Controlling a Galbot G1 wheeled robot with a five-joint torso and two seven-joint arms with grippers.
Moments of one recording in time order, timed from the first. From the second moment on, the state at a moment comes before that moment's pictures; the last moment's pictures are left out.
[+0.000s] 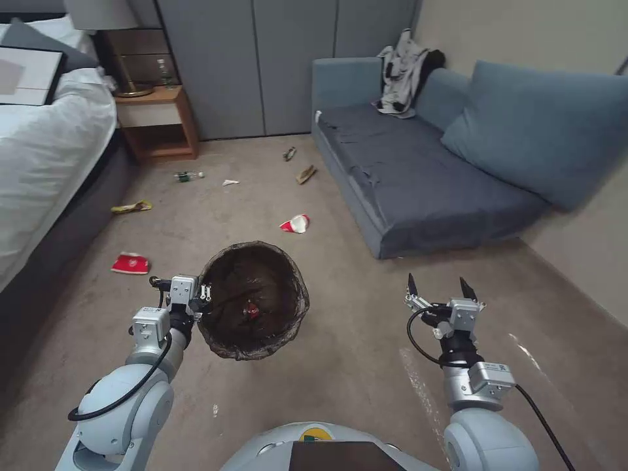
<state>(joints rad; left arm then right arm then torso) 1.62 -1.26 -0.63 -2.43 -0.27 0.61 -0.12 -1.79 1.43 0.56 2.34 0.07 -0.02 0.20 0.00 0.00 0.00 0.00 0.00</state>
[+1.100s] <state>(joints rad) 1.62 -1.26 -0.63 -2.43 -0.26 0.59 -0.12 -1.78 1.43 0.57 2.36 0.11 -0.09 0.21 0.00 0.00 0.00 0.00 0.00</state>
